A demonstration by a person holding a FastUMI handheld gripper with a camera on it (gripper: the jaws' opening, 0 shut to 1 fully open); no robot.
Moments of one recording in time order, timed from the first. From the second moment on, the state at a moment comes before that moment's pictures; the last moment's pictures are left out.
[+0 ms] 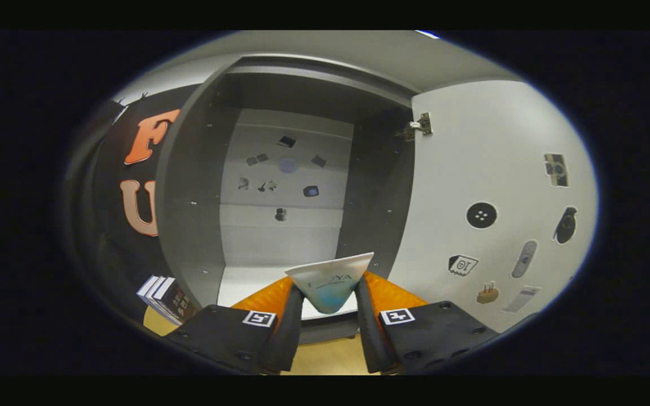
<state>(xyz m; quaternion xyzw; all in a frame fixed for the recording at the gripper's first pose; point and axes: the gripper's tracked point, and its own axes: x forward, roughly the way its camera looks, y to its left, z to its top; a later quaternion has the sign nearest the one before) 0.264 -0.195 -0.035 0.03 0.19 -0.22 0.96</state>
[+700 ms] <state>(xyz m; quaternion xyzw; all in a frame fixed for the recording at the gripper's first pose) 0.394 -0.227 -0.193 0.11 0.34 -0.17 0.92</state>
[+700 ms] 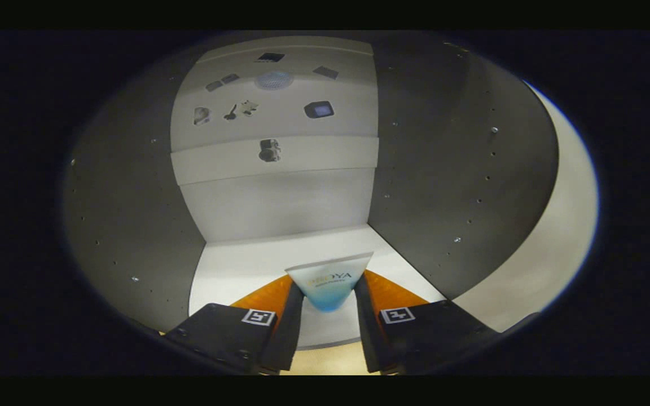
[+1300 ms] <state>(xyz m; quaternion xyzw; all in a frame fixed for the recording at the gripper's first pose) 0.397 -0.211 -0.213 0.09 0.33 -0.15 0.93</state>
